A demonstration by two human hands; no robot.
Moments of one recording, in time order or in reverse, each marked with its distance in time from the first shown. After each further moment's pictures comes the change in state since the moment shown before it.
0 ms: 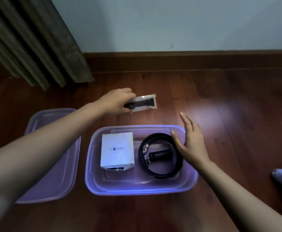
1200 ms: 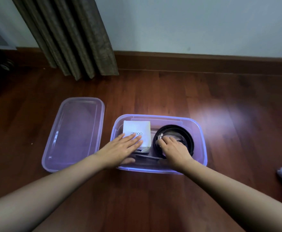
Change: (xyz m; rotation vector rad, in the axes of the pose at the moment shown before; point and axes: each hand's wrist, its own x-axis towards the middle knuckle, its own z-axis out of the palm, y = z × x) left_hand -0.173 0.038 0.115 0.235 0.056 0.131; right_hand -0.044 -0.065 0.046 -0.539 -0.581 -0.276
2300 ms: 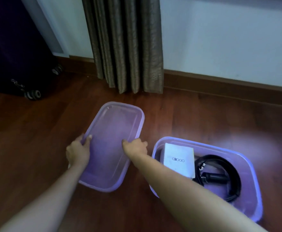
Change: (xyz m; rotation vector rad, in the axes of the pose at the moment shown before) left_hand -0.138 -0.146 0.030 -0.561 0.480 -1.601; right_hand 0.160 -0.227 -0.041 0.957 -0.178 0.612
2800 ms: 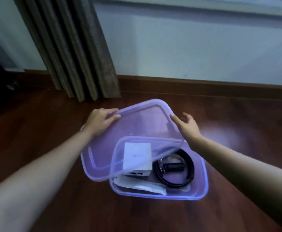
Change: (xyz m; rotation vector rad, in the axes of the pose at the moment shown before) left_hand -0.049 0.207 0.021 -0.041 -0.381 0.870; right_hand -0.009 0.113 -0.261 0.370 0.416 -0.256
